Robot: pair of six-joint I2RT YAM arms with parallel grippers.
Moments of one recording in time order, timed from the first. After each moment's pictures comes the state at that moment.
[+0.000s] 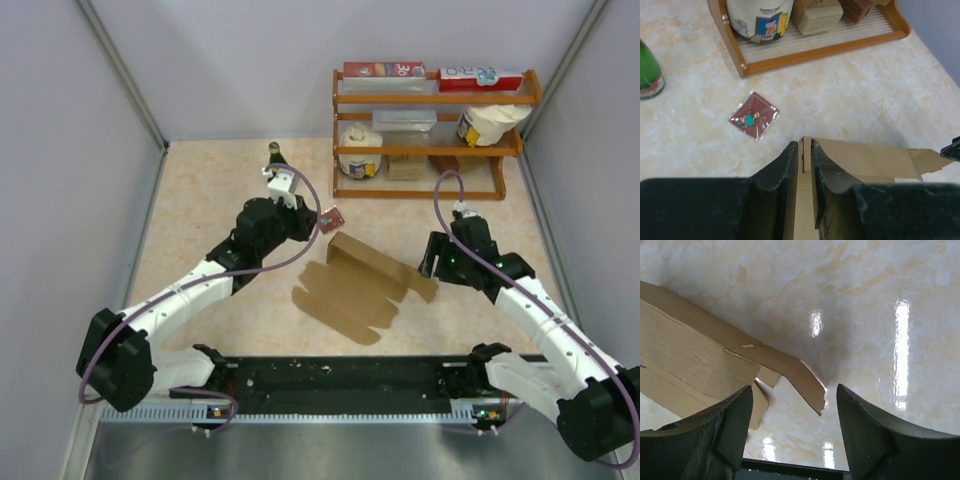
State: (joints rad) left arm -0.60 1.19 0.77 0.18 0.01 -0.32; right arm 0.36 0.95 0.74 -0.67 0.06 0.52
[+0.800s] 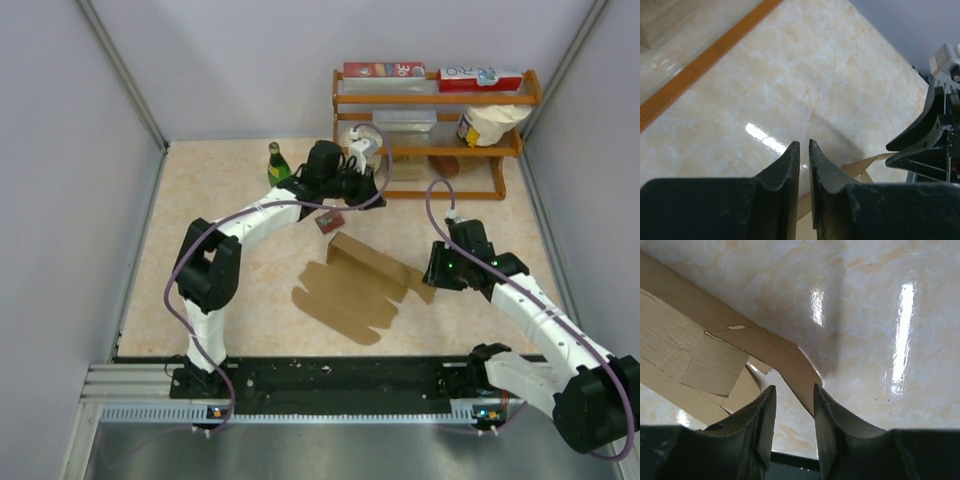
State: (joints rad) left arm -0.61 1.94 1.56 -0.01 0.58 -0.27; right arm 0.33 0.99 0.70 -0.68 -0.03 0.46
